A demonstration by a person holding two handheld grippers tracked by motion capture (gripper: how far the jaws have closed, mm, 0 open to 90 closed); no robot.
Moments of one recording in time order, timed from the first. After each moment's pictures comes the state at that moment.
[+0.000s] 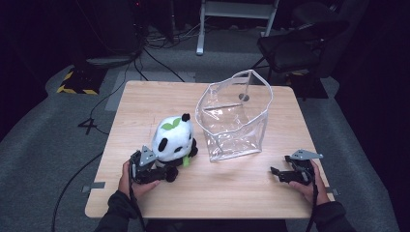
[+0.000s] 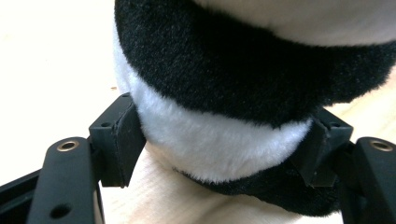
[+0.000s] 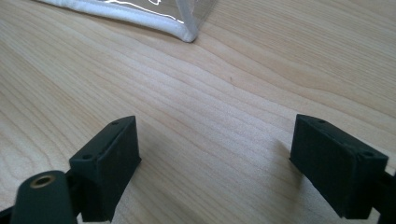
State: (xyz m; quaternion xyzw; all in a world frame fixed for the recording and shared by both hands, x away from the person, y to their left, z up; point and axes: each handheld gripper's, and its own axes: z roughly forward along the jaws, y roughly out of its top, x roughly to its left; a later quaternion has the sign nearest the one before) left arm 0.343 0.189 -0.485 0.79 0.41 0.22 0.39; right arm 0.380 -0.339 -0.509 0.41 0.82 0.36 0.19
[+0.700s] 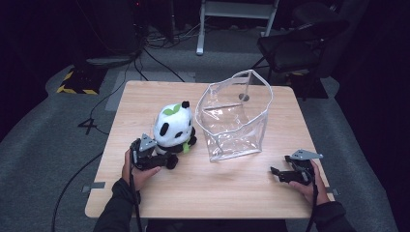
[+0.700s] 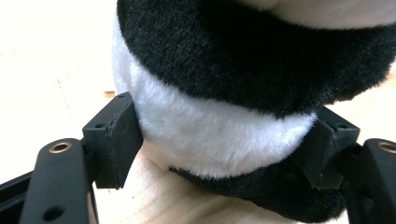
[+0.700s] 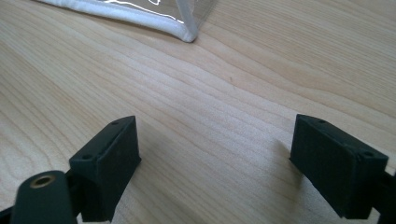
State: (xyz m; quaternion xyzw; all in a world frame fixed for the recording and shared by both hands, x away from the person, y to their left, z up) left arm 0.385 0.192 -0.489 0.77 0.43 0.21 0.42; right arm 0.380 -0.339 -0.509 0.41 0.82 0.36 0.19
